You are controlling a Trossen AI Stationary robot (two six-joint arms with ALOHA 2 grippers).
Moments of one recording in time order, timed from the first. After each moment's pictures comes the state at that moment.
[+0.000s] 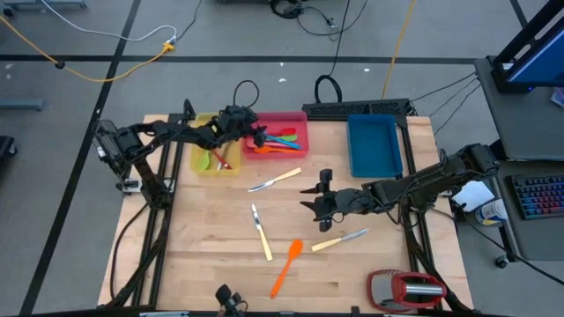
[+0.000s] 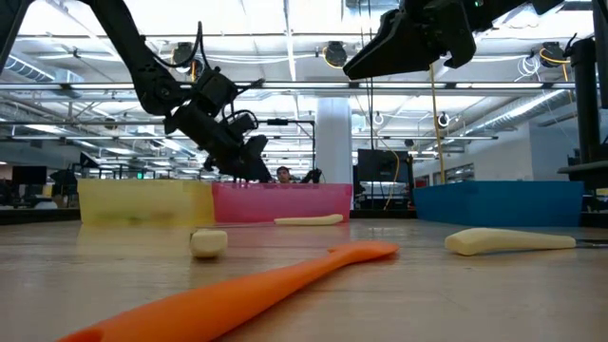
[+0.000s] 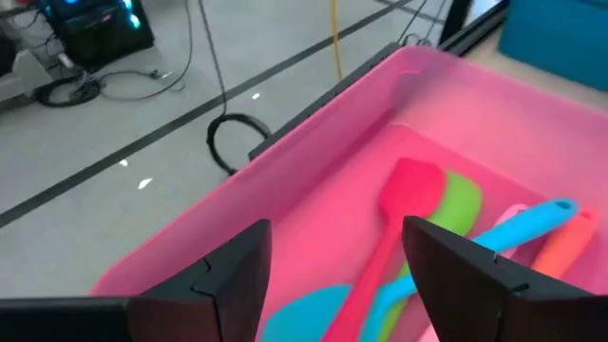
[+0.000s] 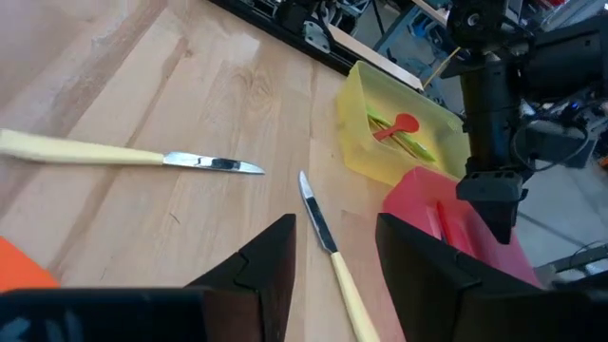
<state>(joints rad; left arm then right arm) 0.65 1.73 0.79 0.46 -0.05 -0.05 0.27 1.38 0.80 0.13 0.47 -0.33</state>
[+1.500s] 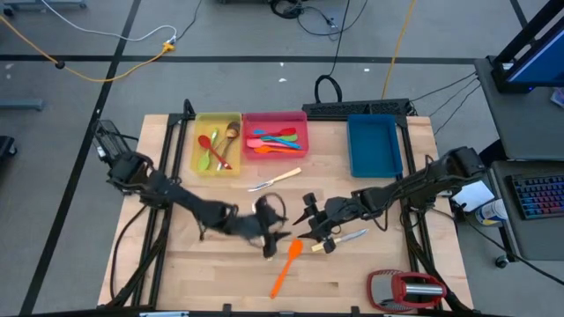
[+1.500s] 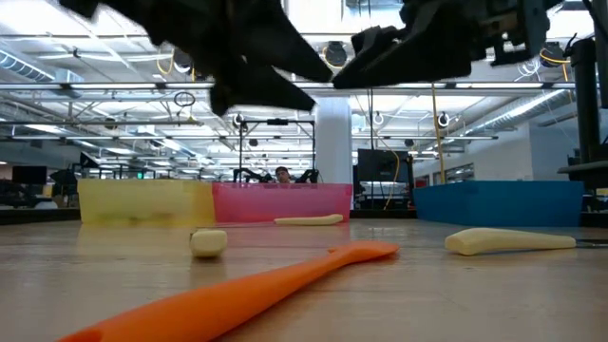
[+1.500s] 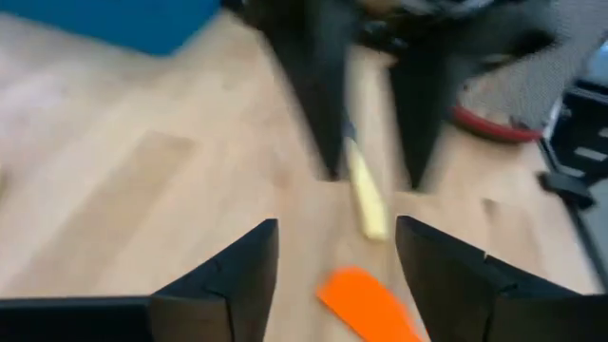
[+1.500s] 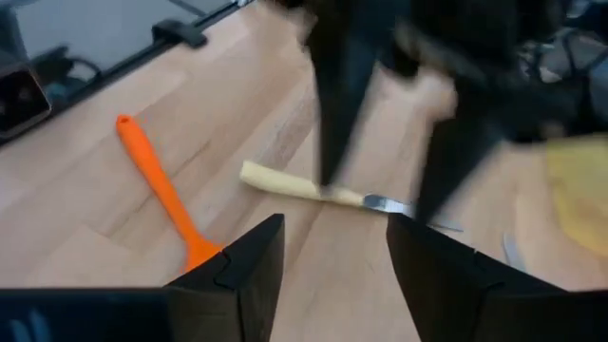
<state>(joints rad) -0.39 1.72 0.93 0.29 -0.41 -0.46 0.28 1.54 0.80 0.26 0.00 -0.29</state>
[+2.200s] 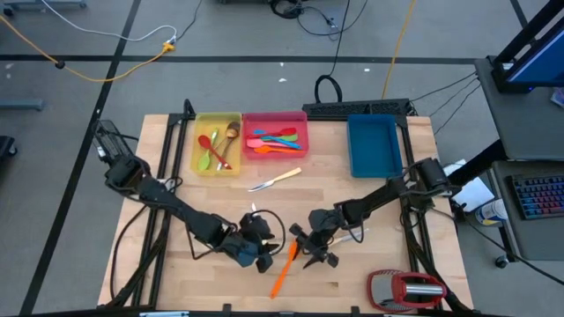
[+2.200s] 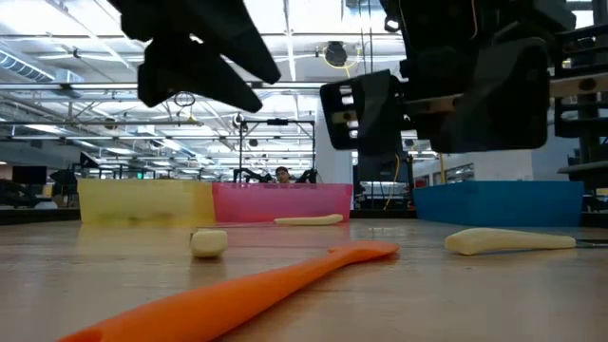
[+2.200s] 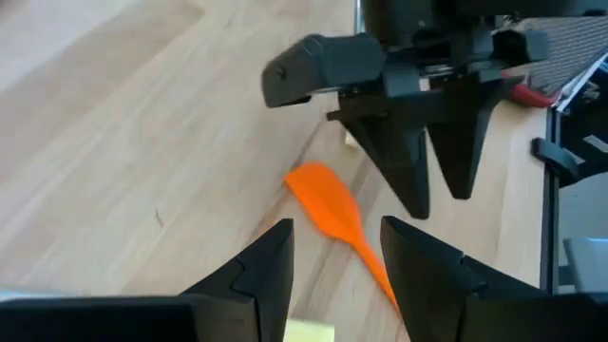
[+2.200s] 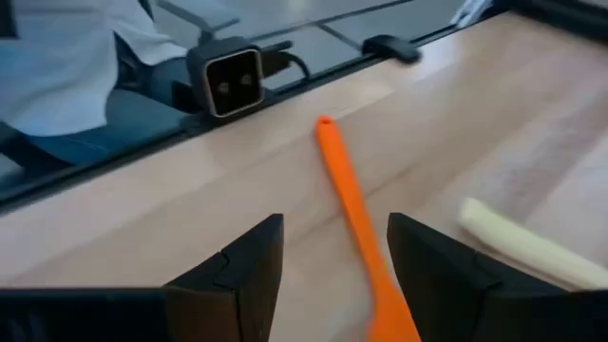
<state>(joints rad) -0.53 1.72 1.09 -0.16 -0.47 -0.92 0.28 1.88 0.82 0.58 -0.53 -0.33</state>
